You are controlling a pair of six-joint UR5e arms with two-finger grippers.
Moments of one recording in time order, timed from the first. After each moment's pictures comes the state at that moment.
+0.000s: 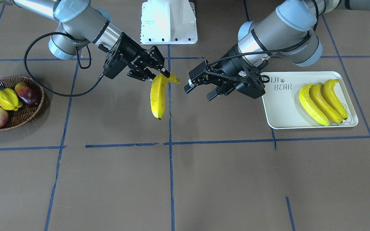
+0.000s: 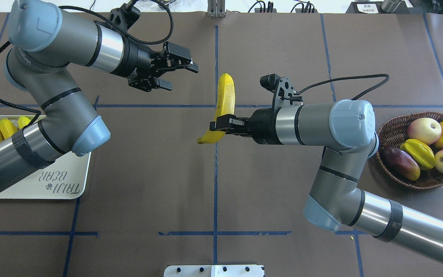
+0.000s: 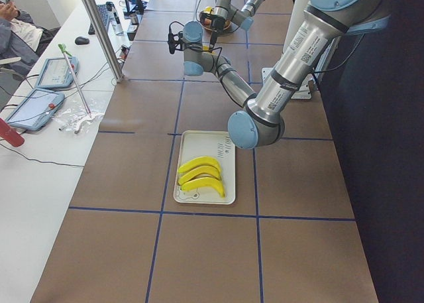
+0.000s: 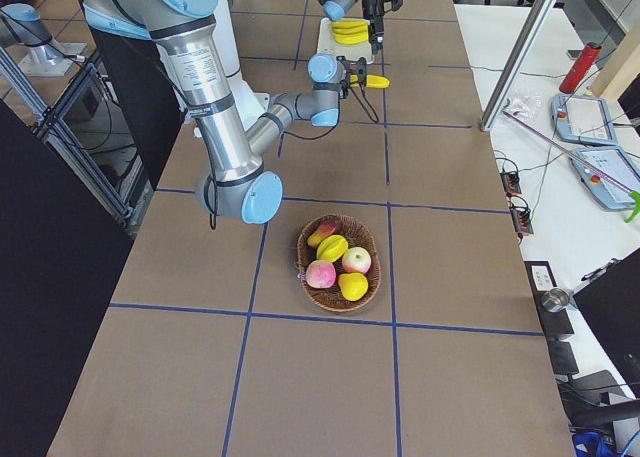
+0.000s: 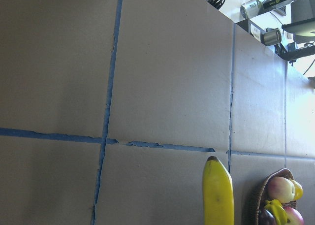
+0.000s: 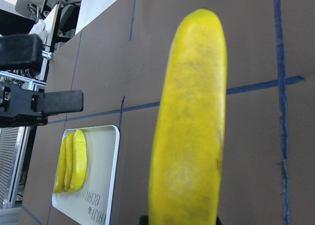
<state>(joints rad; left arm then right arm) -0.80 -2.20 -1.62 -2.40 -2.16 -1.62 0.53 -1.09 1.72 -0.58 1.84 1.50</state>
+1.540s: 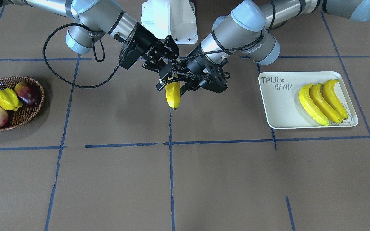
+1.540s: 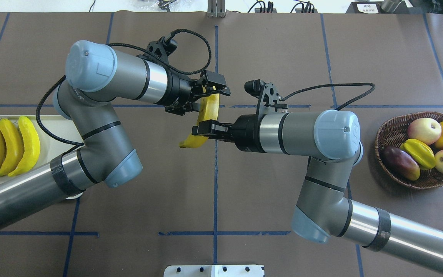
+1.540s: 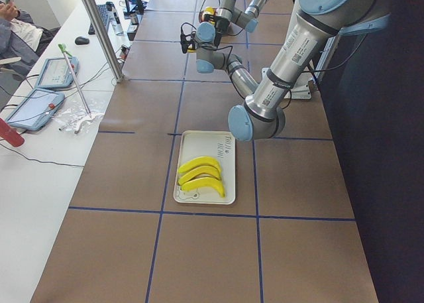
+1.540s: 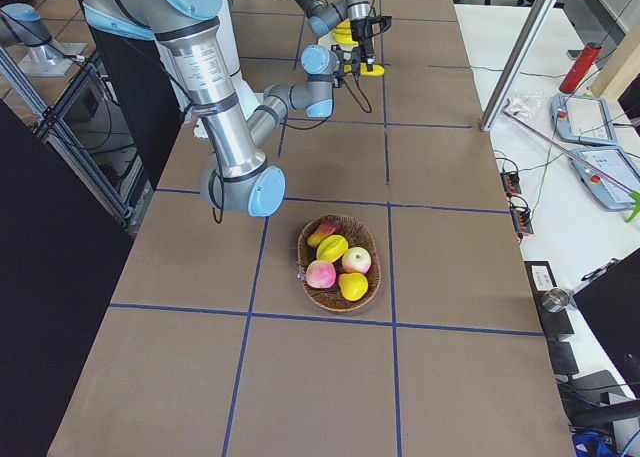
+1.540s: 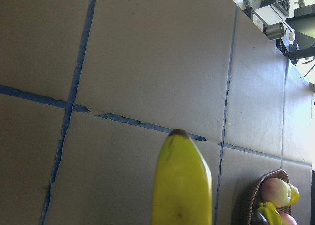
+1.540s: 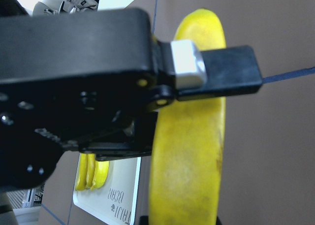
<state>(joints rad) -0.66 -2.25 -1.58 -2.40 -2.00 -1.68 0.49 -1.05 1.72 -0.58 1.78 1.51</state>
